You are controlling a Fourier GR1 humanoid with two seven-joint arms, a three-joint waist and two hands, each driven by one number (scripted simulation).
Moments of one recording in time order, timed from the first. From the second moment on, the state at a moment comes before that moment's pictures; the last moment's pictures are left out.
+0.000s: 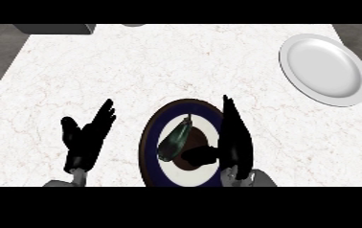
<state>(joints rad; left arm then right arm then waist) -0.01 0.23 -0.22 -1.43 0.25 0.17 0.18 -0.24 -0.02 0.59 -1.67 0.76 -0.30 1.24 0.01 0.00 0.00</state>
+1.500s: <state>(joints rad) -0.01 0.21 -0.20 -1.42 0.23 0.15 0.18 -0.43 -0.02 0.70 -1.30 0.51 -0.40 1.21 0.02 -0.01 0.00</state>
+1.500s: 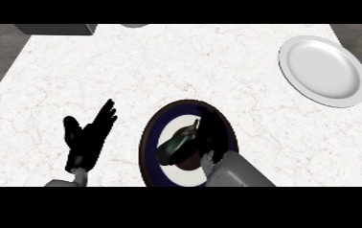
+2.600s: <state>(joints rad) -0.05 0.19 -0.22 -1.43 0.21 0.12 0.19 -0.90 -0.29 0.45 -0.75 0.66 -0.48 1.13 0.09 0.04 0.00</state>
